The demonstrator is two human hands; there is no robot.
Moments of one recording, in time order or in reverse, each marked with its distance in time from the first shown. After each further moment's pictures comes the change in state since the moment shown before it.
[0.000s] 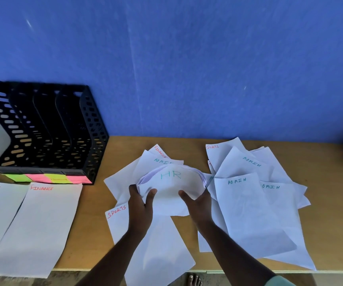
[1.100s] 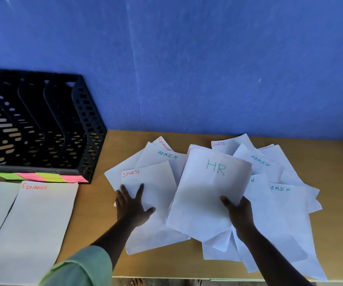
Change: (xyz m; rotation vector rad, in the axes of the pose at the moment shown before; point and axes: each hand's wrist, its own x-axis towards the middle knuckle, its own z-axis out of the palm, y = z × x) left_hand 0.048 -0.093 -0.004 1.098 -0.536 -0.326; right_hand 0.048 0.039 -0.089 -0.055 0.066 0.231
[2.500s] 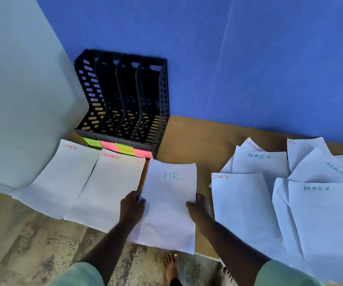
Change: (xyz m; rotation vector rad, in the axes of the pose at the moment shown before) left_hand -0.068 -0.187 -0.035 -0.578 0.248 -0.300; right_hand -0.143 -0.001 0.263 -0.349 -0.411 0.160
